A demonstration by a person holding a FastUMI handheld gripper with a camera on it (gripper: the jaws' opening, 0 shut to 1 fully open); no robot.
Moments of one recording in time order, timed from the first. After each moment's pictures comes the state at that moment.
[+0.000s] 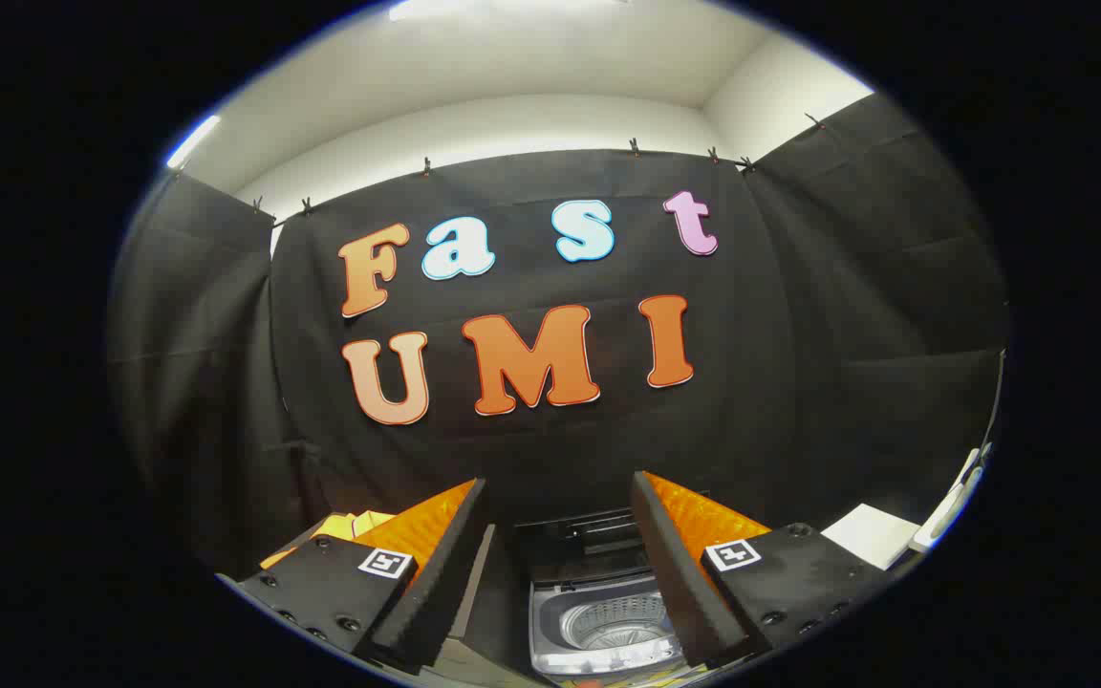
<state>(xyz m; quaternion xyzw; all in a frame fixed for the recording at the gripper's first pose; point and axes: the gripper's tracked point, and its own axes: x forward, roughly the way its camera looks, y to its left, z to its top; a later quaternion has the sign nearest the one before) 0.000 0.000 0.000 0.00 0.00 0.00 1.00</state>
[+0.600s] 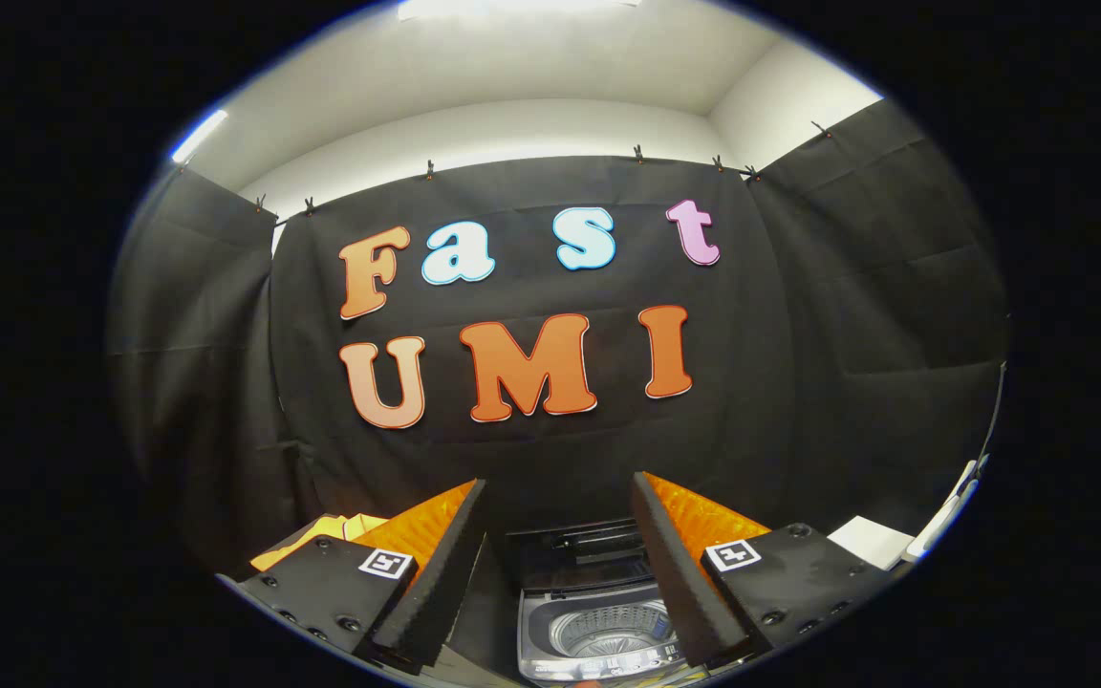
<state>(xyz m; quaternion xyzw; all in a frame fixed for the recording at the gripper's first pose) 0.008 -0.005 0.007 -0.02 0.00 0.00 1.00</state>
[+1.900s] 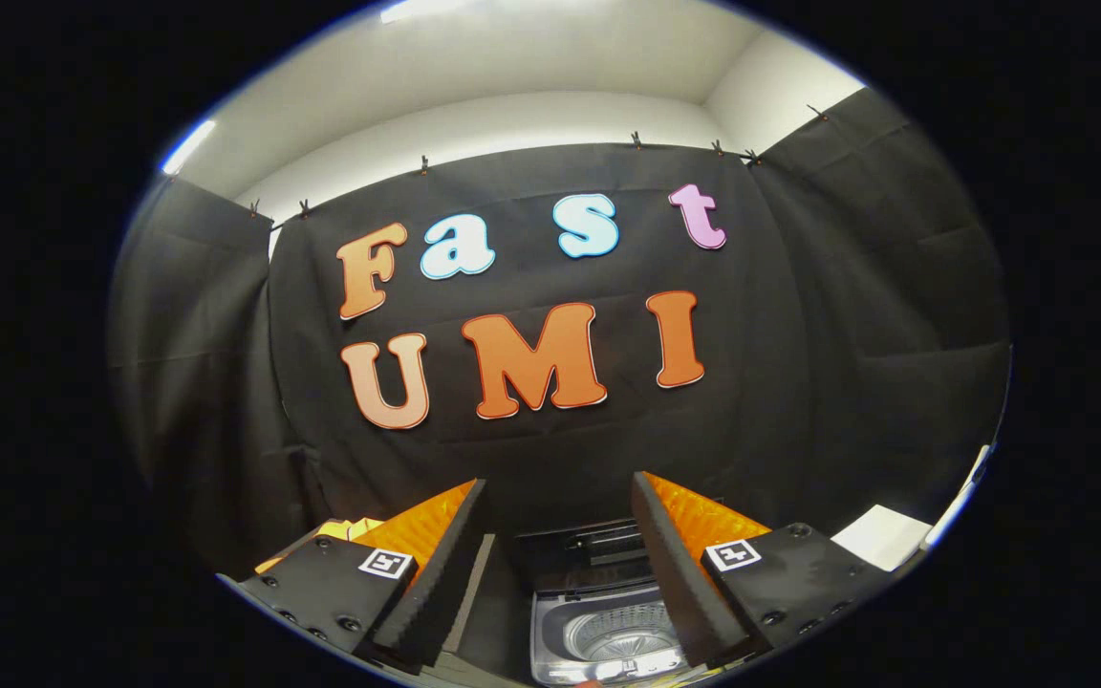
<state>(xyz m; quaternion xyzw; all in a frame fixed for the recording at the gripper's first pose) 0.038 0.000 0.000 -0.01 0.00 0.01 1.00</state>
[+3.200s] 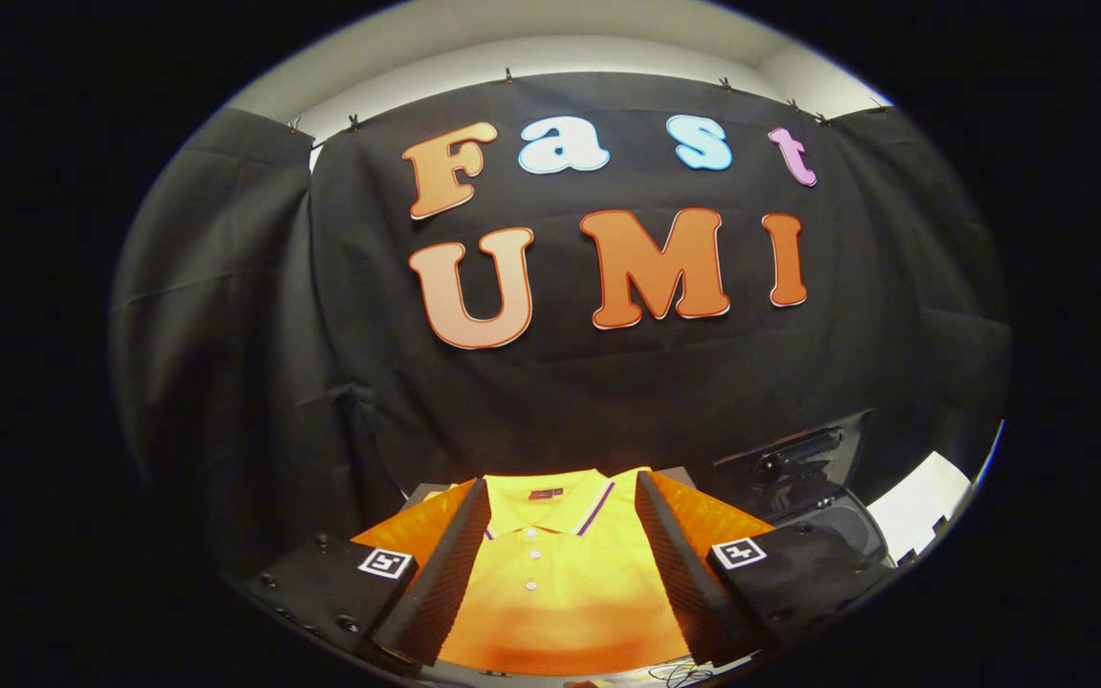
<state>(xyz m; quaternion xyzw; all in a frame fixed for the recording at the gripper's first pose) 0.130 0.303 -0.164 -0.02 0.12 0.04 0.99</state>
